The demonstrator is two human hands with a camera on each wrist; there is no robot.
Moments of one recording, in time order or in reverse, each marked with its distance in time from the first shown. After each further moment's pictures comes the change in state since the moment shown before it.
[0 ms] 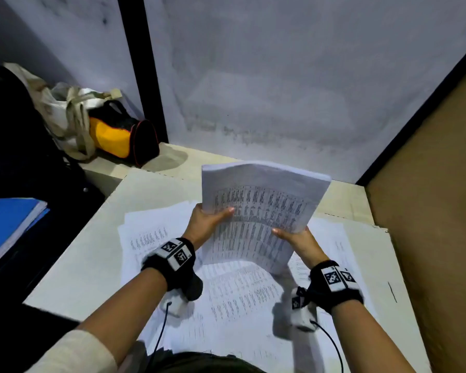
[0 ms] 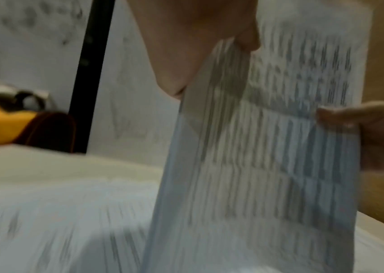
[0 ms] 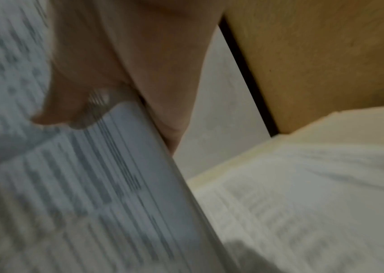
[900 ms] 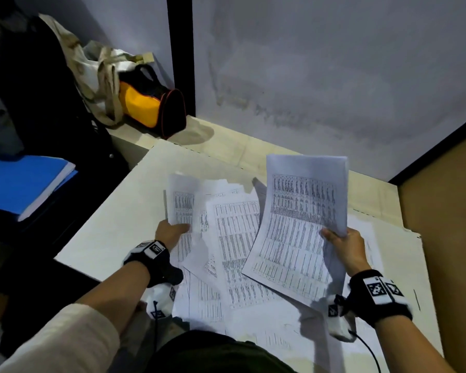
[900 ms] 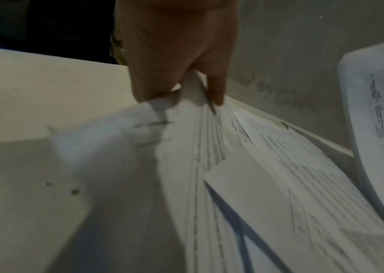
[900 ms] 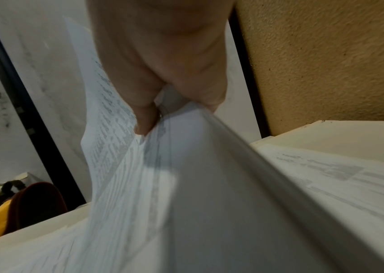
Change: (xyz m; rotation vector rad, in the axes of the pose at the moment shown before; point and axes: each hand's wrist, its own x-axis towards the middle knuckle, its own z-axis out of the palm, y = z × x) left_hand -0.021 -0.097 -0.121 0.284 0.417 -0.621; right_hand 0.009 0.031 -0.027 -0.430 0.355 0.128
